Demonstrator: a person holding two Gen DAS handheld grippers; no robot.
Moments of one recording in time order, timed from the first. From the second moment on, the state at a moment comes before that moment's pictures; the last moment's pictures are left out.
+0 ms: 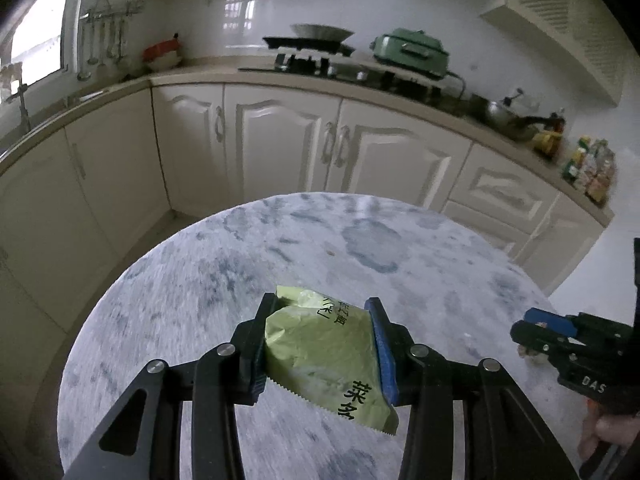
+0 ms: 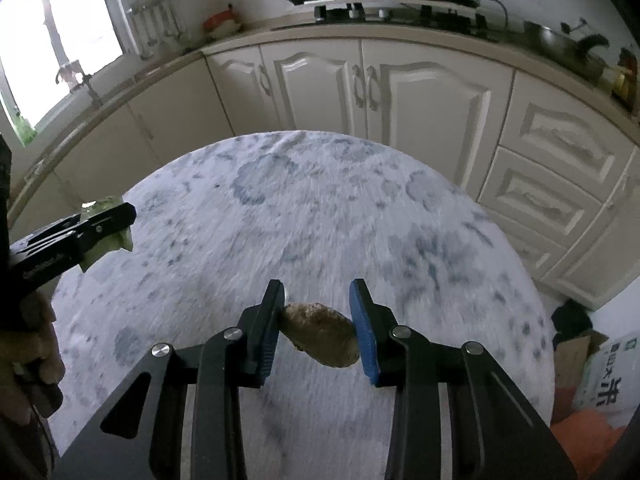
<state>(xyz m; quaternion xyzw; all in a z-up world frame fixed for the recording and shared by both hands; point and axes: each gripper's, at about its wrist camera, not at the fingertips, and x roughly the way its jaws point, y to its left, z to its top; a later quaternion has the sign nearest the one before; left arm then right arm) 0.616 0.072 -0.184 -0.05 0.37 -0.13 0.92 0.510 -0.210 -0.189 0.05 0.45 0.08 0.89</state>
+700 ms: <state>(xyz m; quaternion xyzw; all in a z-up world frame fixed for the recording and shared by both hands) 0.467 -0.058 -0.117 -0.05 0.28 -0.32 0.90 0.339 -0.342 -0.095 0.06 0.37 -0.05 0.93</state>
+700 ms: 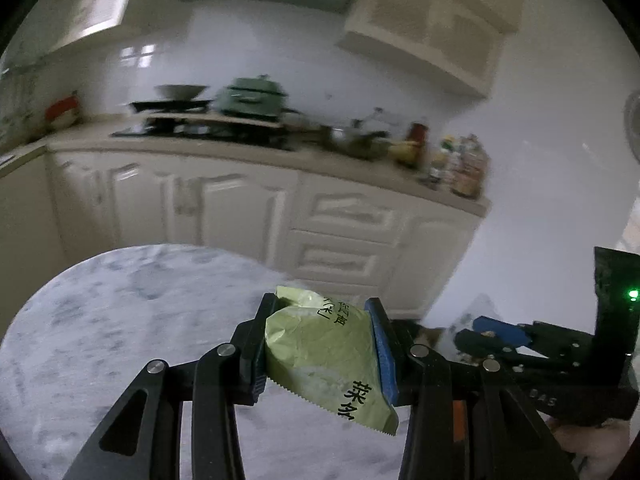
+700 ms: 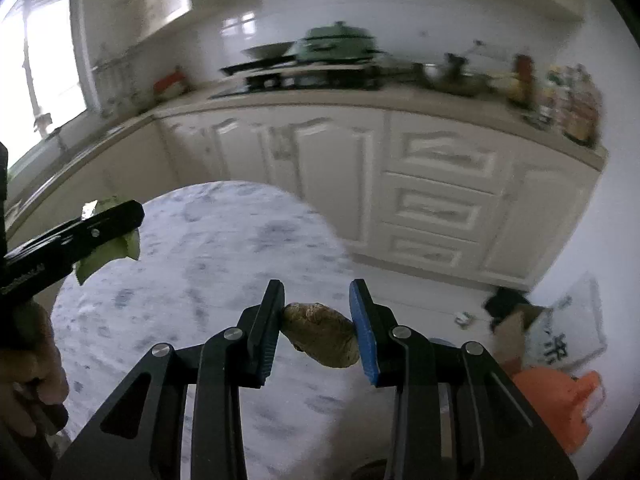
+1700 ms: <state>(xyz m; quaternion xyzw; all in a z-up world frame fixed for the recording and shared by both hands) 0.605 -0.518 -0.516 0.13 0.56 -0.26 0.78 0.408 -0.681 -0.571 0.31 0.57 -0.06 0.76</state>
